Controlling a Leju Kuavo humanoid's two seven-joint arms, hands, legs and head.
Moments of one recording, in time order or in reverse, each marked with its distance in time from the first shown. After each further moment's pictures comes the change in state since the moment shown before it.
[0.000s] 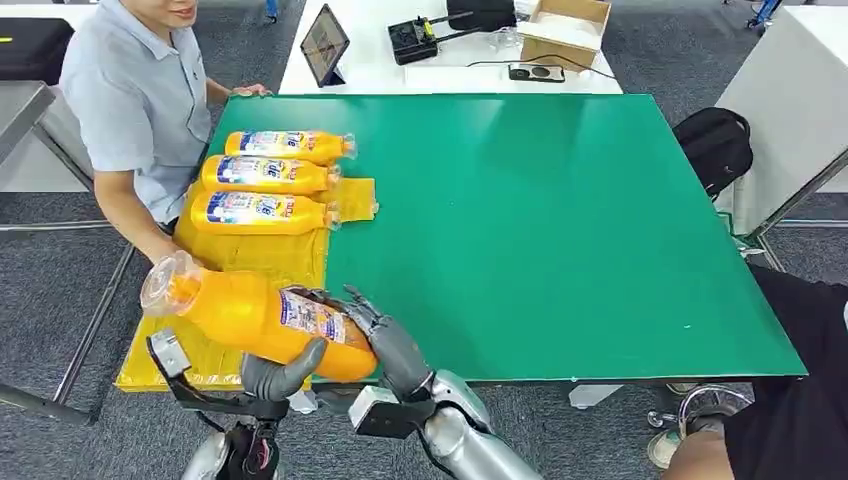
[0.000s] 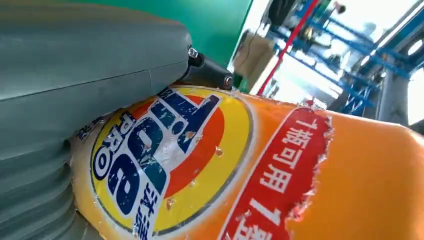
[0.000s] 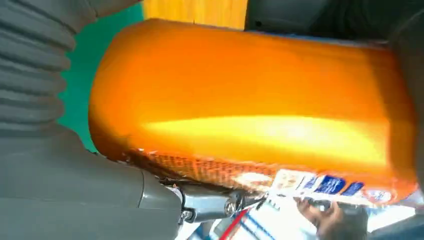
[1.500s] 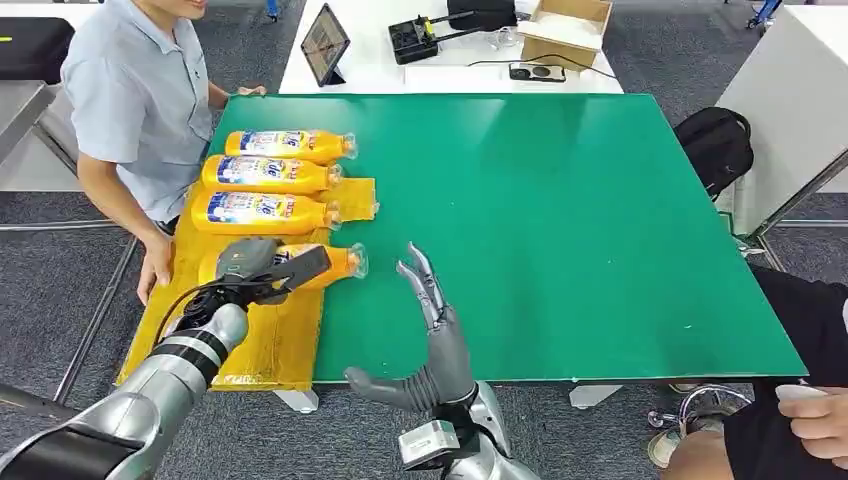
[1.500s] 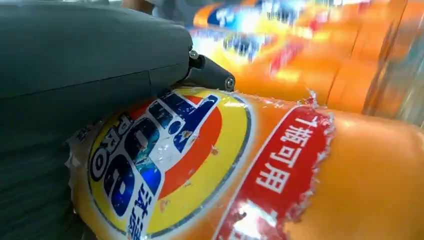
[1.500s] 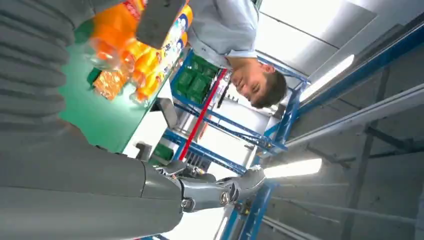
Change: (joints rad) left arm -0.745 0.171 -0.074 0.996 -1.575 0.477 0.335; right arm 0.109 -0.135 0.140 -0.463 -0.223 -0.368 0.000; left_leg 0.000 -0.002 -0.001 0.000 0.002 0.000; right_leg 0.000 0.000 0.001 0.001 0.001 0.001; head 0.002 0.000
